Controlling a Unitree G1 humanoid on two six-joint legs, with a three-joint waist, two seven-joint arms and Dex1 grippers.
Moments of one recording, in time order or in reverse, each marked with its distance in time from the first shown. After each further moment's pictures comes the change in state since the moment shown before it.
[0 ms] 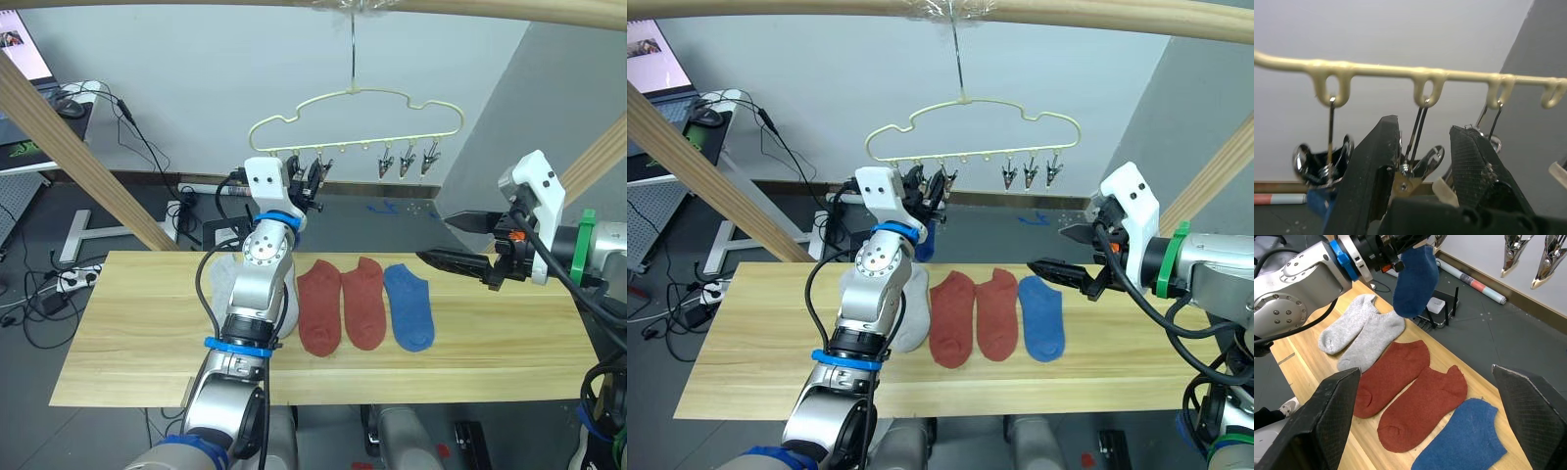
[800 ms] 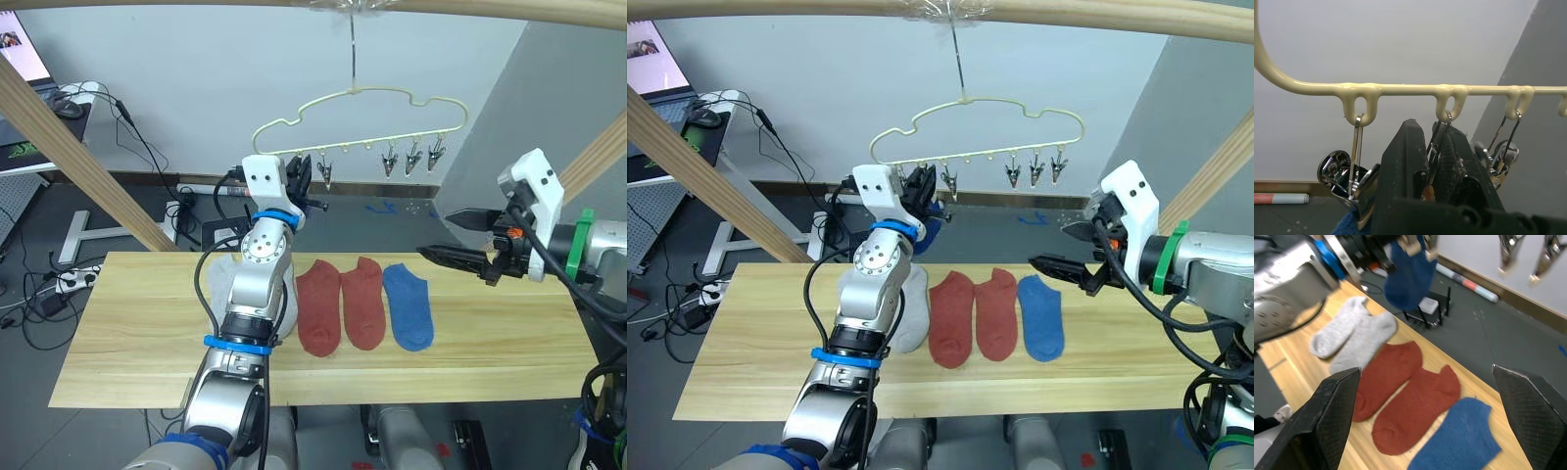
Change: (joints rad) left arm -0.017 0.002 0.024 0.010 -0.014 0.022 -0.004; right arm 0.008 -0.026 0.124 0.054 -0.040 -0.060 -0.090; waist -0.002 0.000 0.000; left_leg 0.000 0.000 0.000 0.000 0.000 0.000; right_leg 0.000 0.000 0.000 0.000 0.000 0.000
